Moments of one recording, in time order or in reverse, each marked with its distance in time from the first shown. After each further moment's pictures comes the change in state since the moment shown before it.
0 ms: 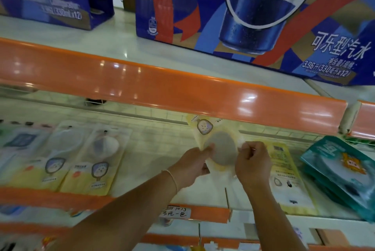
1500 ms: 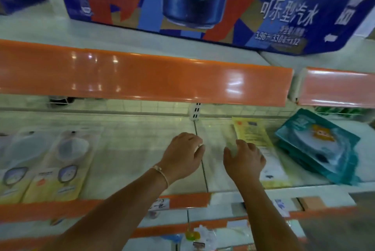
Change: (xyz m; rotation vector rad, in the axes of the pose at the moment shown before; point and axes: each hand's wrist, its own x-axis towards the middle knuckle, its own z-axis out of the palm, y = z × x) left_hand 0.016 -0.018 0.023 1.242 0.116 0.809; right_hand 0.015 0.081 -0.022 -0.637 -0.064 0.037
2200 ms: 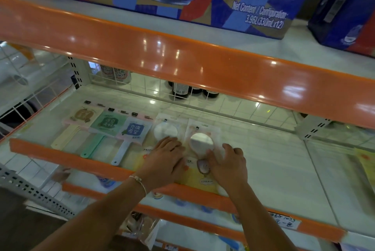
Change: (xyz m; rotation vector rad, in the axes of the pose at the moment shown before) left_hand -0.232 -0.258 -0.176 0.279 0.094 -0.170; right_hand -0.170 -0.298 0.110 0.209 -0.380 -0.296
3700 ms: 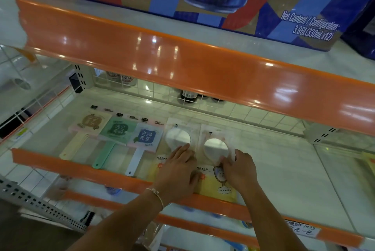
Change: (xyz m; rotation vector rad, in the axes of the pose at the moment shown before) left_hand -0.006 -0.016 0.013 0.008 -0.020 0.004; right_hand 0.026 -0.007 0.027 -0.006 0.014 0.072
